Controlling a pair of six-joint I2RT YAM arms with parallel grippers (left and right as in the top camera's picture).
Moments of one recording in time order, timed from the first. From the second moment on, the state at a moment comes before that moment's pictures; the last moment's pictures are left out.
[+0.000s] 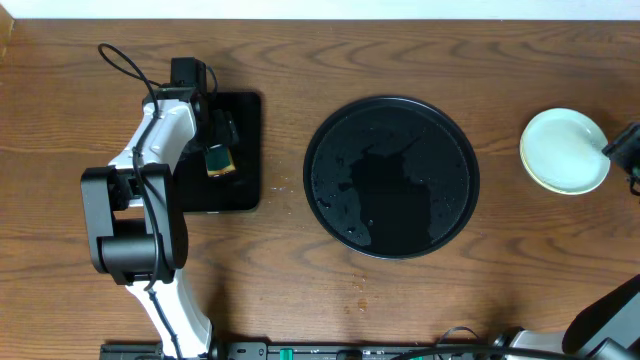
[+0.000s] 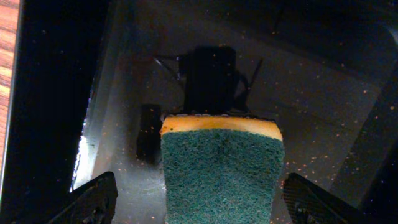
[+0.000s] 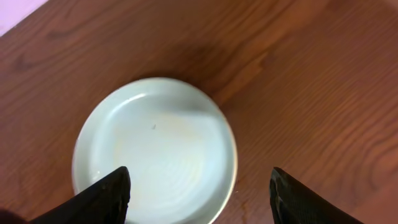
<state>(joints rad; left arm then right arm) 0.05 2.03 1.43 -0.73 -0.06 -0.29 -0.62 1.58 1.16 -0.43 -0.09 0.18</state>
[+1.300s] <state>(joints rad) 0.05 2.03 1.43 -0.73 -0.06 -0.29 -0.03 1.59 1.16 -0.51 -0.39 -0.19</state>
